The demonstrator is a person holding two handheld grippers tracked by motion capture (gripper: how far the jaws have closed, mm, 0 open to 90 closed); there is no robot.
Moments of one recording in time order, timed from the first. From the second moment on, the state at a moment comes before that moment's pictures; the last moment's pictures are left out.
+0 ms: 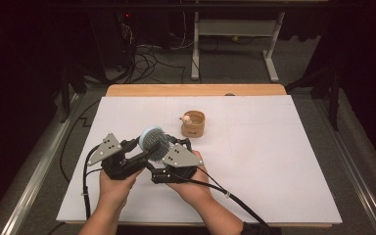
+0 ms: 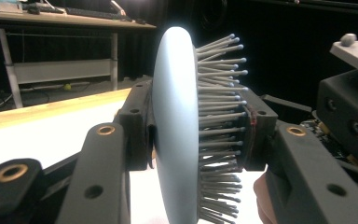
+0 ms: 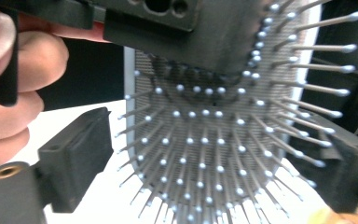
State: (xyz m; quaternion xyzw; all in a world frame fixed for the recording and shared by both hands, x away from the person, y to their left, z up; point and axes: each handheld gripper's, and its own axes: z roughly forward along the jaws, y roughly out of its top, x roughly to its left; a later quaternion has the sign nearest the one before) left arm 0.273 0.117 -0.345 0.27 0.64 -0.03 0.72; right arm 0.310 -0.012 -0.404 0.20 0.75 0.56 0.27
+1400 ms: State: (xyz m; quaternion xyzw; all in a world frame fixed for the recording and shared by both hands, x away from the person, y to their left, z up) left arm 0.273 0.131 -0.341 0.26 0.63 -0.01 0.73; right arm 0.305 -0.068 -0.415 0.23 0.75 0.56 0.25
